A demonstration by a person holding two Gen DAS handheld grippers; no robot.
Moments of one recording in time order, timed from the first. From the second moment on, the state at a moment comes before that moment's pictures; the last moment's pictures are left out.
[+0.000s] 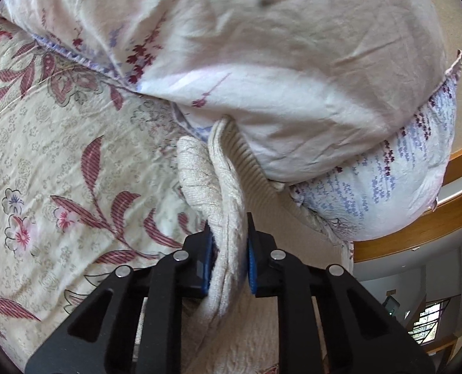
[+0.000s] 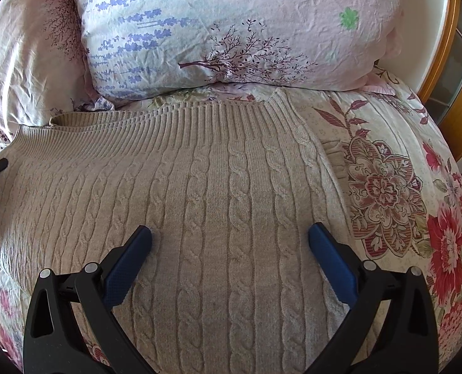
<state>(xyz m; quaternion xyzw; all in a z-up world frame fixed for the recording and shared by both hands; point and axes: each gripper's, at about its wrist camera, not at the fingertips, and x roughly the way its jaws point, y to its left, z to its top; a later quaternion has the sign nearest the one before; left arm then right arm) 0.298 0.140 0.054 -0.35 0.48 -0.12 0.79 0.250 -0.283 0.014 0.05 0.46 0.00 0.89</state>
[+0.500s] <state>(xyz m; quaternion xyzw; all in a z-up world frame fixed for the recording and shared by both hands) 0.299 0.044 0.114 -0.40 0.47 -0.22 0.76 0.228 -0.322 0.048 0.13 0.41 0.01 0.90</state>
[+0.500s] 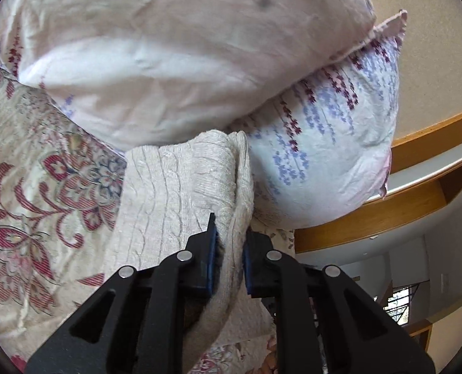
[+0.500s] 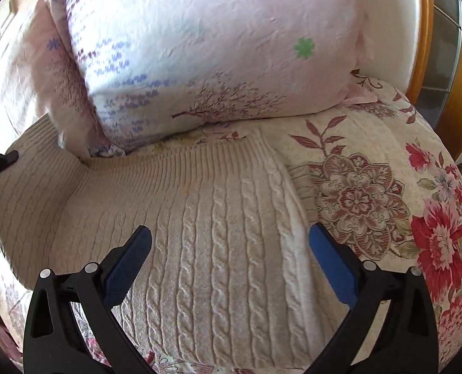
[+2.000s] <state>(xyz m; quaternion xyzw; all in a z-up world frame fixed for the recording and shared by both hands) 0.285 -0.107 0.113 -0.06 0.46 -0.27 0.85 0.290 -0.401 0.035 0.31 0.48 0.13 0.81</state>
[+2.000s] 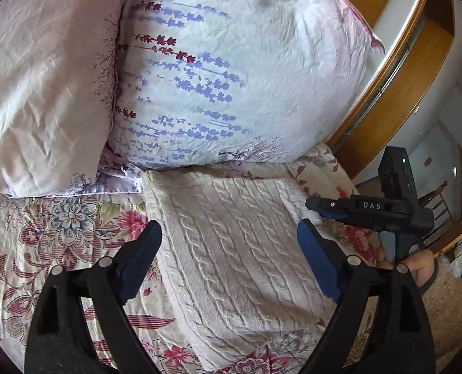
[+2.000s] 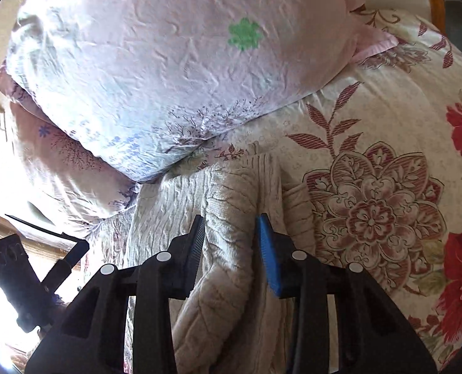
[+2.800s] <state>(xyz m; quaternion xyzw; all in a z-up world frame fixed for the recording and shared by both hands) 0.272 -0.123 0.085 -0.01 0.49 -0.26 0.83 0.283 -0.409 0.059 0.25 0.43 0.07 0.87</state>
